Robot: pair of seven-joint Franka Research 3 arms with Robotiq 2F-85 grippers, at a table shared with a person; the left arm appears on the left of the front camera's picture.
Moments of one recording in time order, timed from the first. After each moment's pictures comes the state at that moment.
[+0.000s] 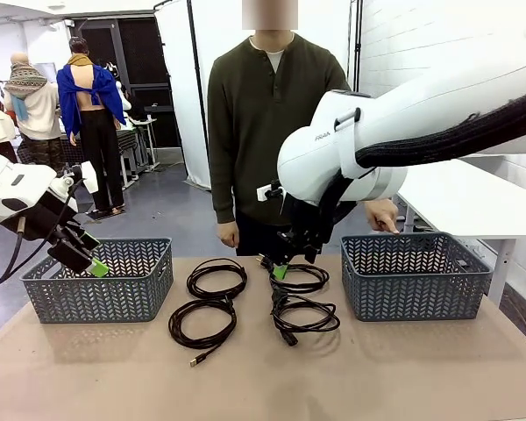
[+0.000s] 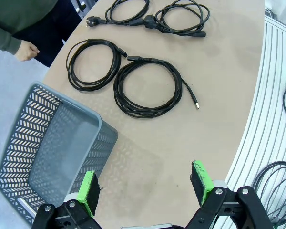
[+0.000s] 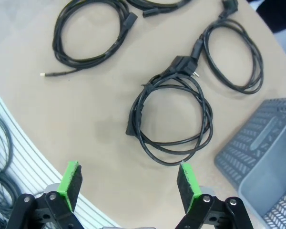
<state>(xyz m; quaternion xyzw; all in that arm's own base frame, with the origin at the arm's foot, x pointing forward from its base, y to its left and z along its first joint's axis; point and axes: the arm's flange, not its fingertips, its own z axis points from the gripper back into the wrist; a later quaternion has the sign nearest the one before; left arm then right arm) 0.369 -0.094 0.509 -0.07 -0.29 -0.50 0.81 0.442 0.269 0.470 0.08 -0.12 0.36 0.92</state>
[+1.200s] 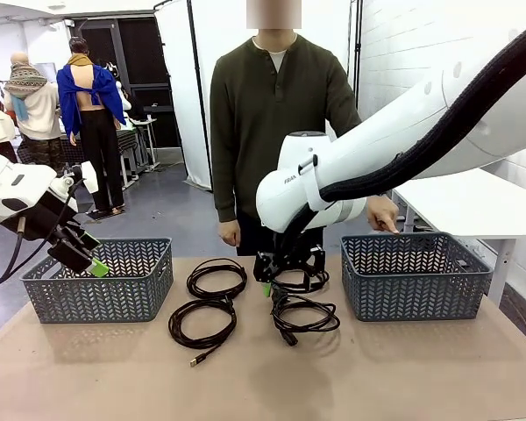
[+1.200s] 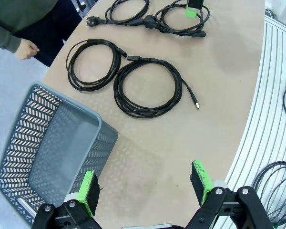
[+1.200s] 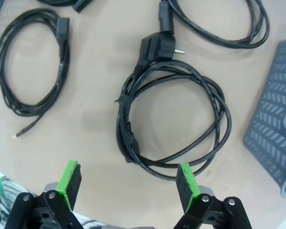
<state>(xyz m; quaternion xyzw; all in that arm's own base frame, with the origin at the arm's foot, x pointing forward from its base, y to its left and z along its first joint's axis) 0.369 -0.095 0.509 -0.07 -0.29 -0.50 0.81 0.487 0.301 0.398 0.05 -0.06 0.14 0.99</state>
